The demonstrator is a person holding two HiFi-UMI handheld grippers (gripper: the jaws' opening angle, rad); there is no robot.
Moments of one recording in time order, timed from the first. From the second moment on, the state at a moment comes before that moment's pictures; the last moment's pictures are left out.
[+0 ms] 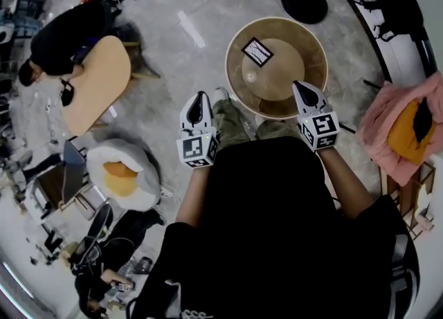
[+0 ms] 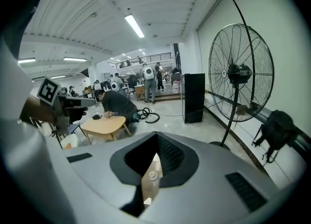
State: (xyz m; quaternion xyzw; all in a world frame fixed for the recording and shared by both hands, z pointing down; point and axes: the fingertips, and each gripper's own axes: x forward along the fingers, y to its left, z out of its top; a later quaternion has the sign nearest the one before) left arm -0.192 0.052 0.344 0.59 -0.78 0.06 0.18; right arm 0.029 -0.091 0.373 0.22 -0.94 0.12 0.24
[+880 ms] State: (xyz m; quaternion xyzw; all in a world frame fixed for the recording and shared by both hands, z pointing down) left arm -0.161 0.001 0.517 0.79 -0.54 0.13 0.27; right arm -0.021 -0.059 0.436 0.32 -0.90 0.14 0.28
